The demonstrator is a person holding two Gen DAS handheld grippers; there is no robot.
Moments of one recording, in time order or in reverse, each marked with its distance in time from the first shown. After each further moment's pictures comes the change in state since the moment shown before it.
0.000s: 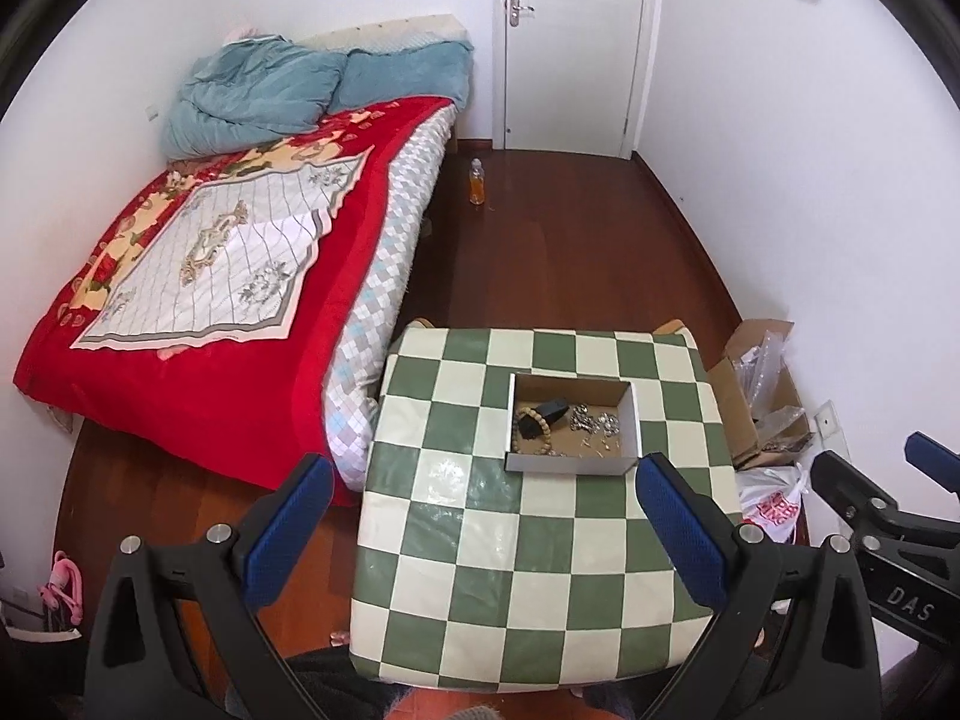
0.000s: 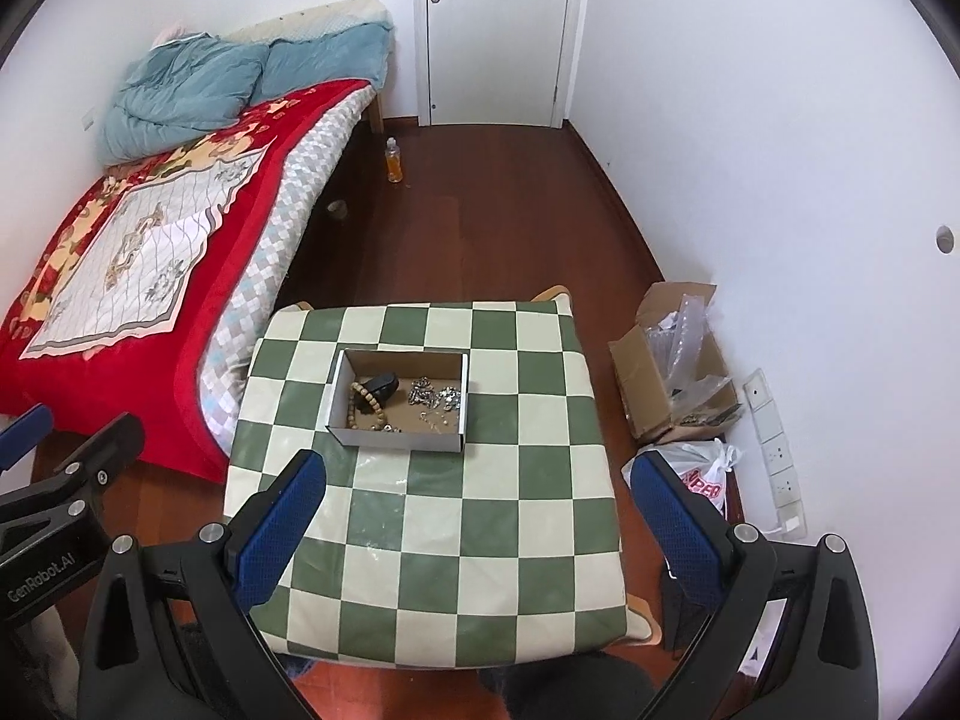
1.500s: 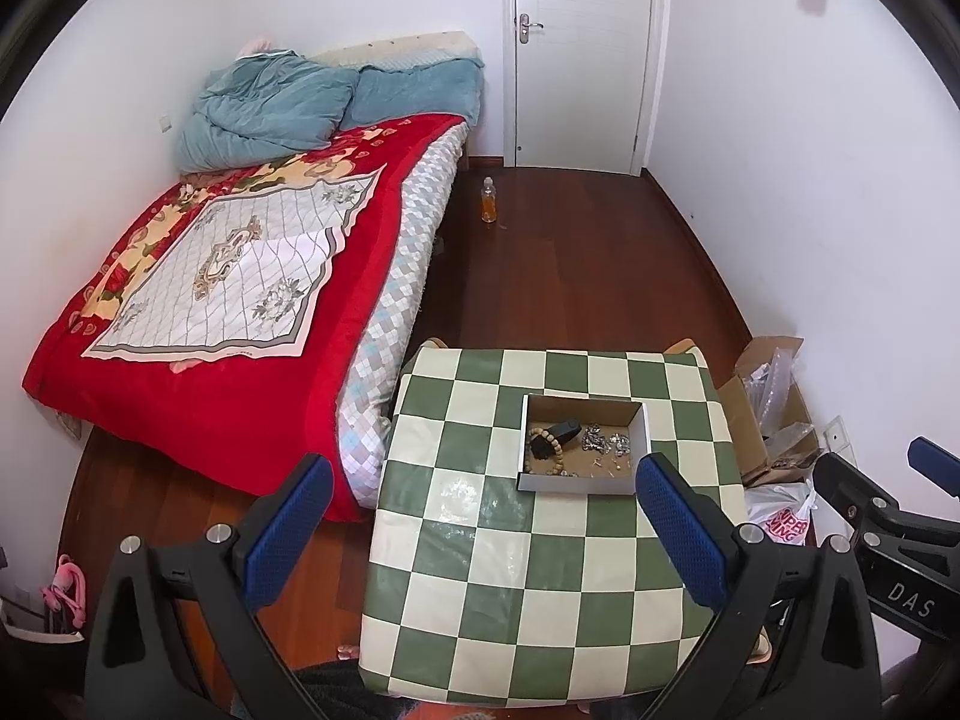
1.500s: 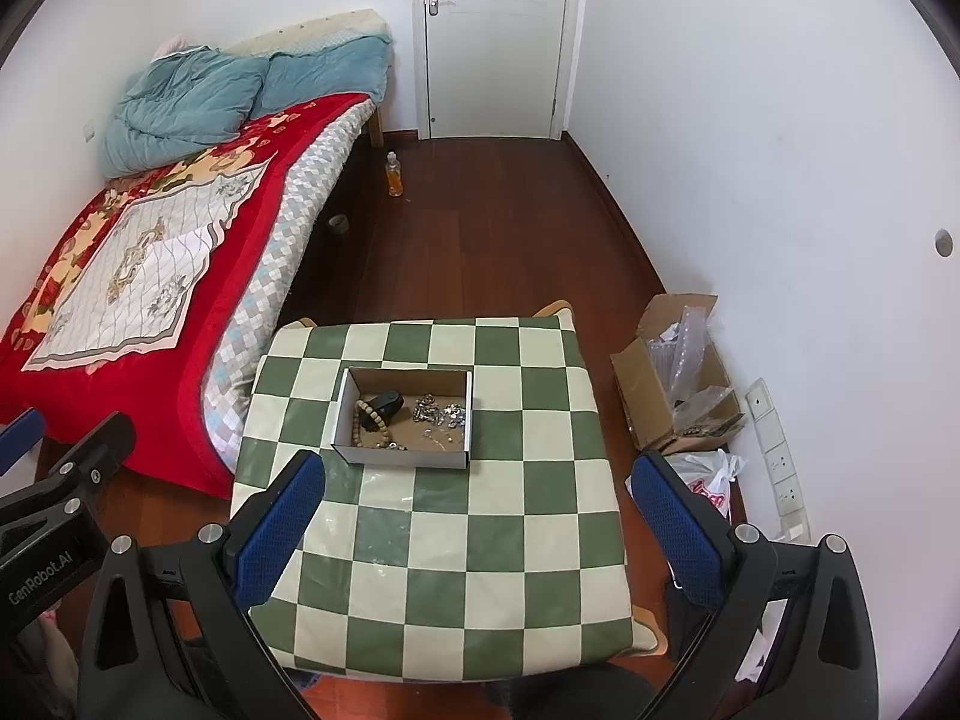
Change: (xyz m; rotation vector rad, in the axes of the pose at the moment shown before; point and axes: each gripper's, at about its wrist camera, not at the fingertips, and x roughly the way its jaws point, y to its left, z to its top) left arm -0.005 0.005 0.005 -0.004 -0.036 0.024; right arm -0.003 0.008 0.005 0.005 -0.033 -0.001
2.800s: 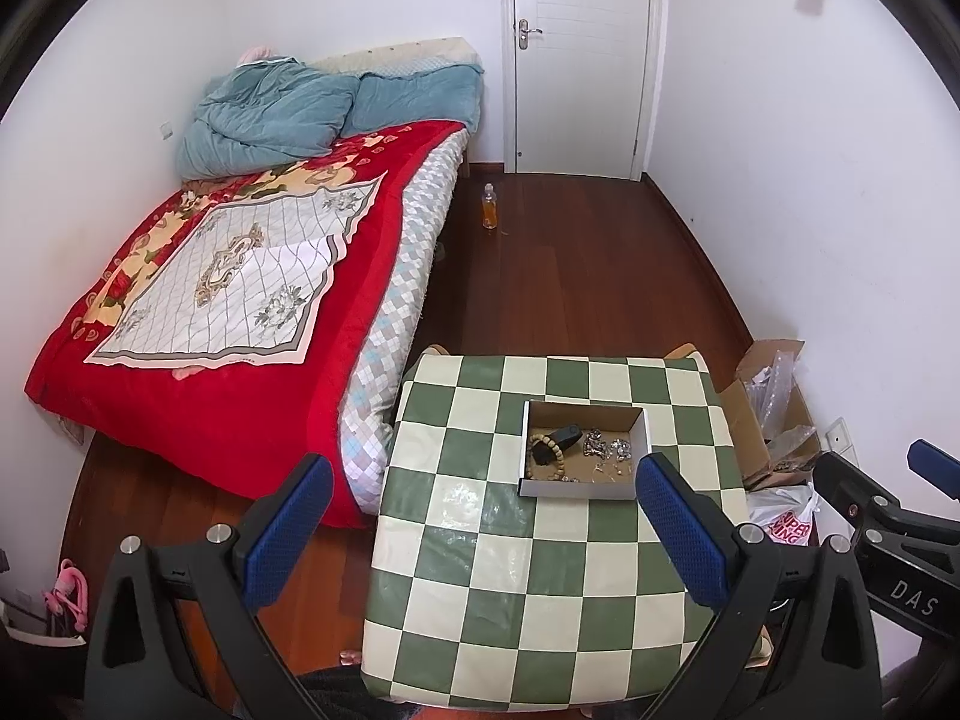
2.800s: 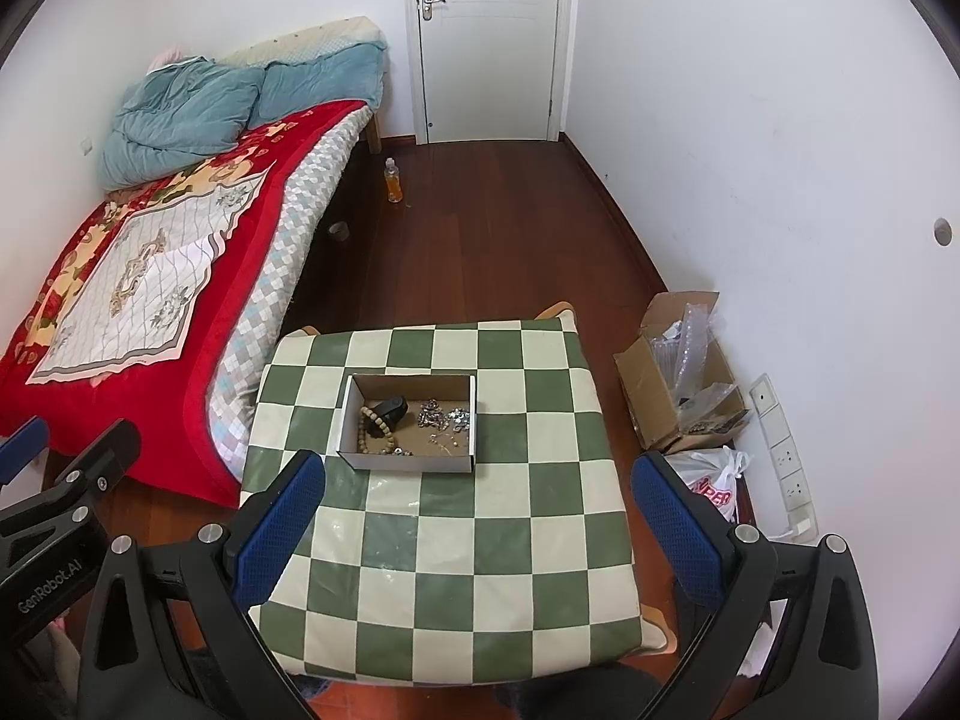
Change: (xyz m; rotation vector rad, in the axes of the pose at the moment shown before) left arm -0.002 -0.001 0.002 0.006 -0.020 0.005; right arm -0.001 -0.001 0.003 0.028 -0.004 0.012
